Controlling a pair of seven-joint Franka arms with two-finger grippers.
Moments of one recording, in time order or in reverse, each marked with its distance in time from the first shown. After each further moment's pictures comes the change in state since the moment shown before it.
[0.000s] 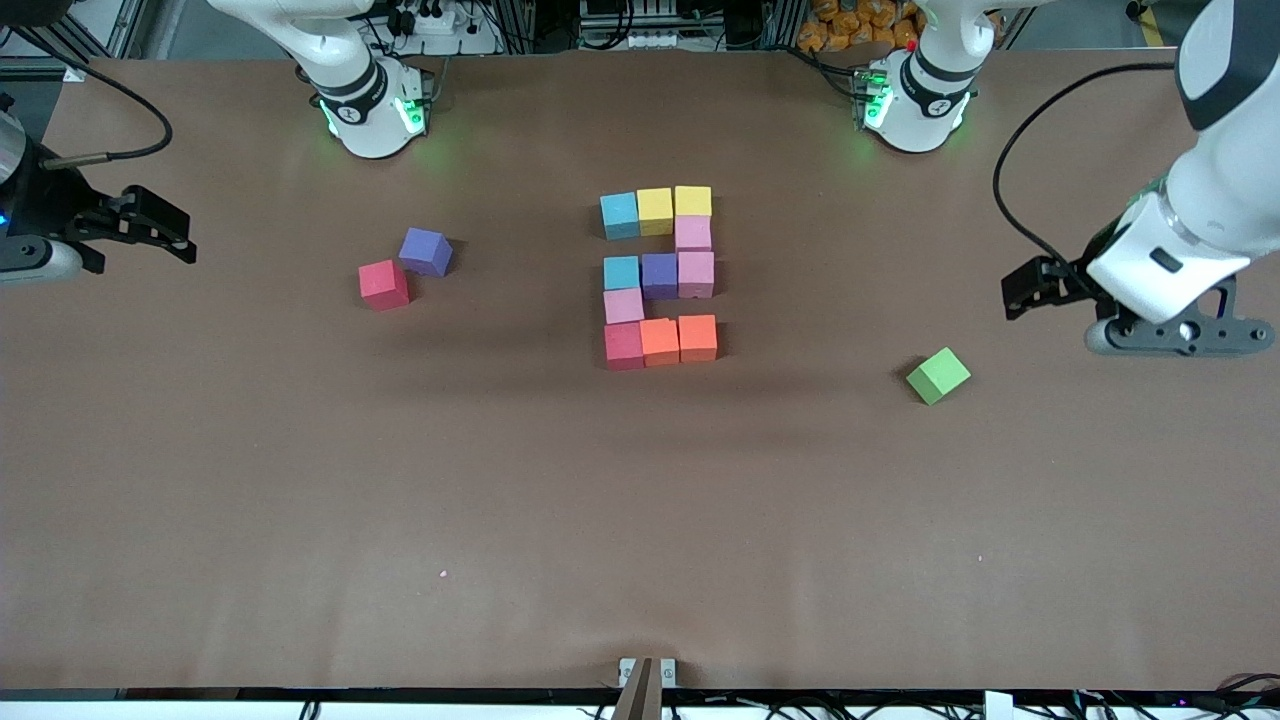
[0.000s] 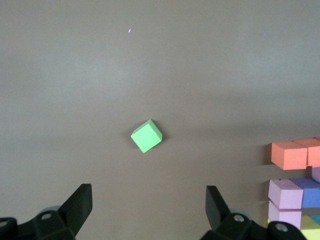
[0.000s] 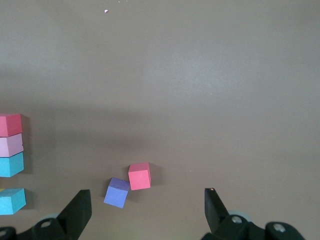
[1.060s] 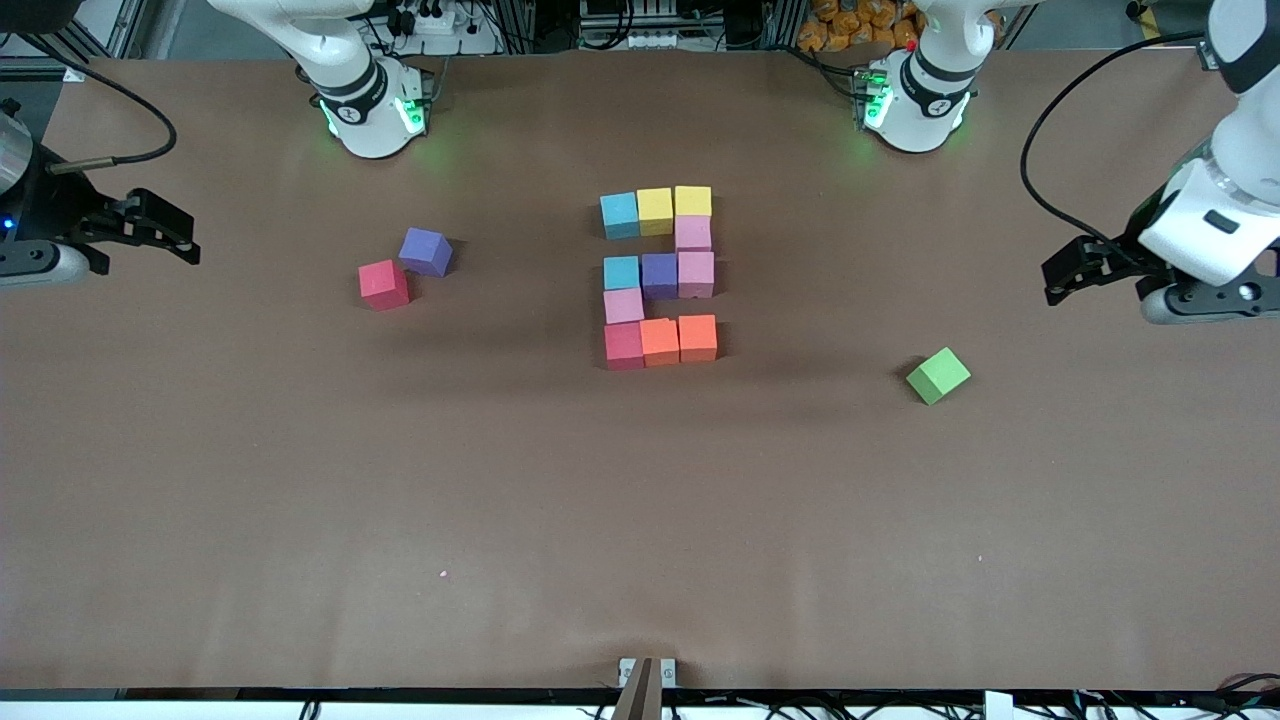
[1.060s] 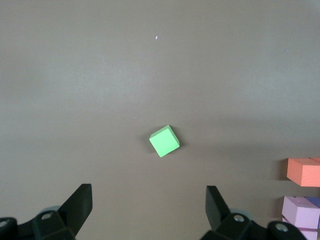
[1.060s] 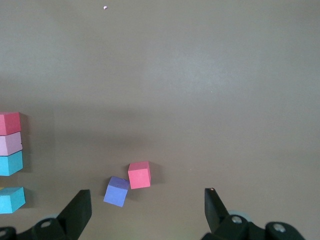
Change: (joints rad) left arm 0.077 -0.102 0.004 -0.126 0.000 0.102 0.000; right arm 0.000 0.000 0.000 -0.011 0.000 0.003 0.000
